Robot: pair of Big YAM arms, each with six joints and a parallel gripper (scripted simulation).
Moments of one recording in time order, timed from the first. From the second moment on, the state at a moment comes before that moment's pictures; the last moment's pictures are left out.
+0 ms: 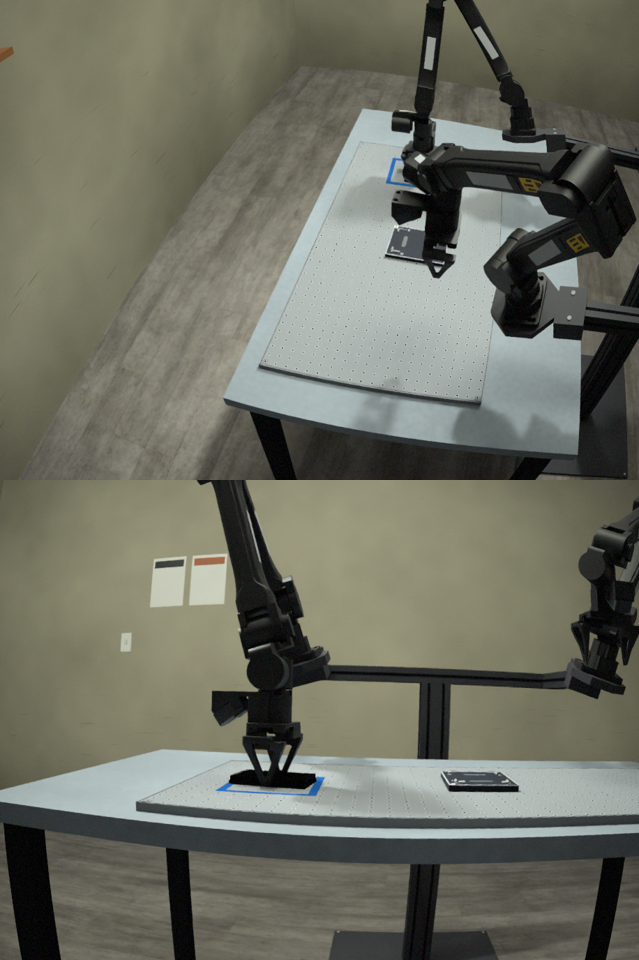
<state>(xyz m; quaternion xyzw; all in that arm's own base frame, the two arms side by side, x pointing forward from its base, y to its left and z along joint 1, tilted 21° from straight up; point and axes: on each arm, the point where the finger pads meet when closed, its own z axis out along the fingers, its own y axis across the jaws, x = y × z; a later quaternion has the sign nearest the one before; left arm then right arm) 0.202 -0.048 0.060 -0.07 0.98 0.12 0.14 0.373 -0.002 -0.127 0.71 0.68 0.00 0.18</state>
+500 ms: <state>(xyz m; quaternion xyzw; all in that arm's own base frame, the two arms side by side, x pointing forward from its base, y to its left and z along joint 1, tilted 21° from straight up) 0.202 -0.048 0.060 -0.07 0.98 0.12 0.14 0.372 -0.002 -0.115 0.71 0.68 0.00 0.18</state>
